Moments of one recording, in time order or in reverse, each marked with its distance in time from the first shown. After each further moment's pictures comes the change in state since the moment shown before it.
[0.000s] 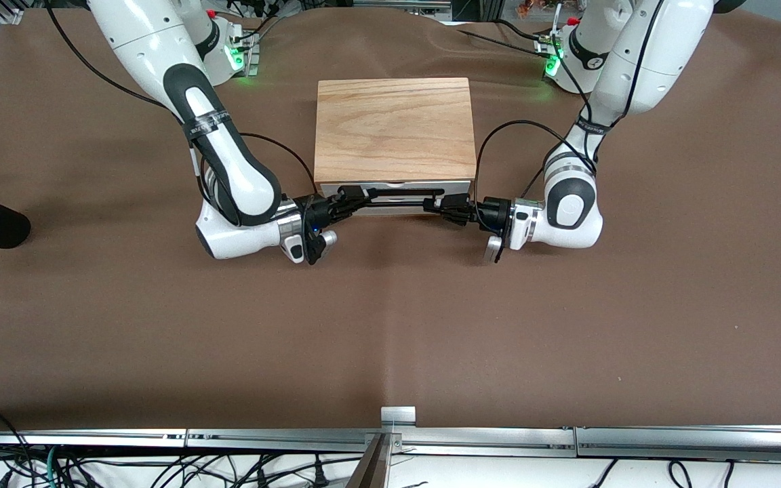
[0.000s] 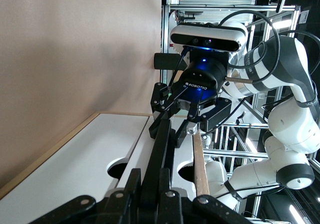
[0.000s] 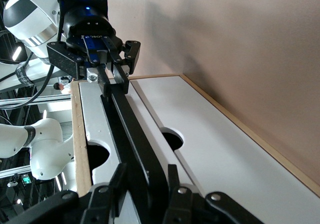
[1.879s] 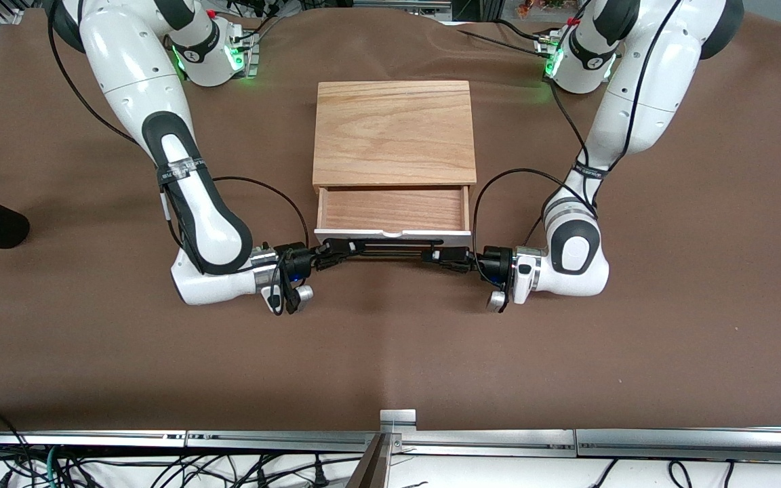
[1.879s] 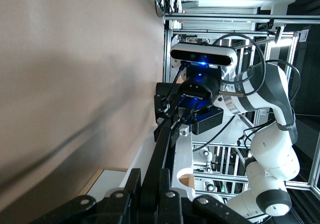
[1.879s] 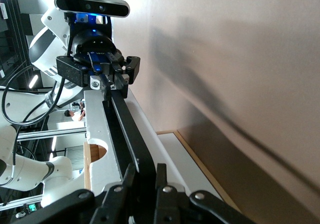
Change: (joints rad) left arm 0.018 0.220 0.020 0.422 0.038 0.023 -0.209; right arm -0.088 0.228 -0.008 0.368 0.005 -0.041 0.084
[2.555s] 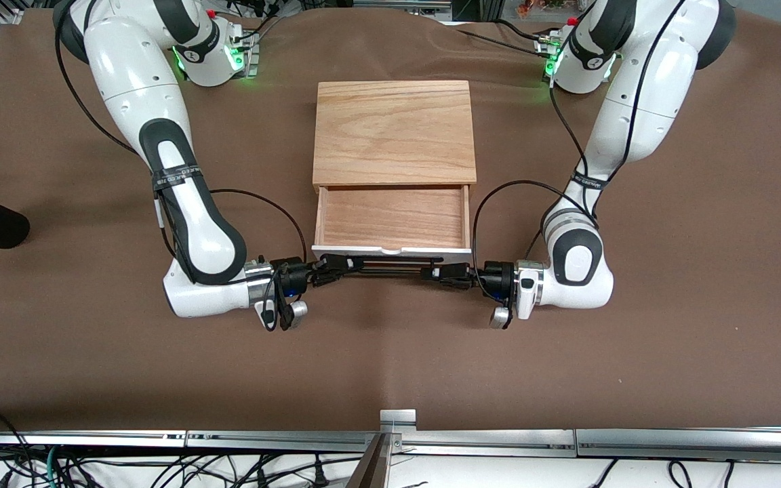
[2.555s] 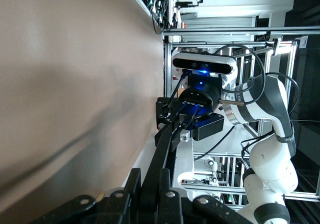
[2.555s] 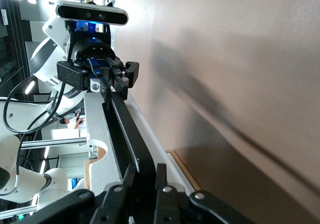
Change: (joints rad) left arm 0.000 0.057 0.003 0.126 -0.007 0.039 -0.033; right arm -0.002 0.072 -0.017 0.145 -0.002 0.004 0.030
